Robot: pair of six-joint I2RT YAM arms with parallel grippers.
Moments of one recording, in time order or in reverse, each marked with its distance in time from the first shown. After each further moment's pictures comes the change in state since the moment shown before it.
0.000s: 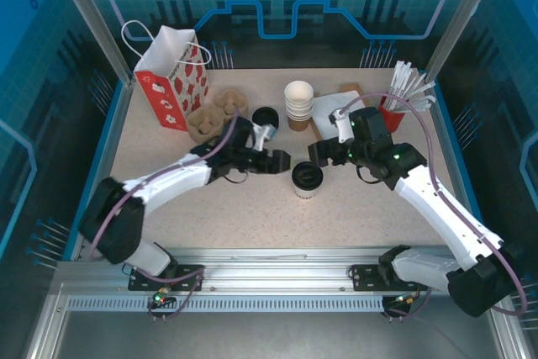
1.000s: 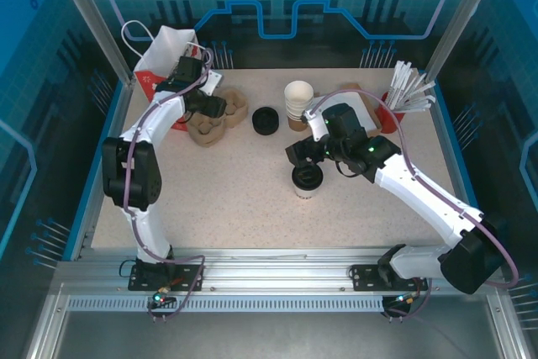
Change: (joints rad) left arm 0.455 0.454 0.659 -0.460 -0.363 0.827; right arm 0.112 0.151 0.063 0.096 0.019 -0.085
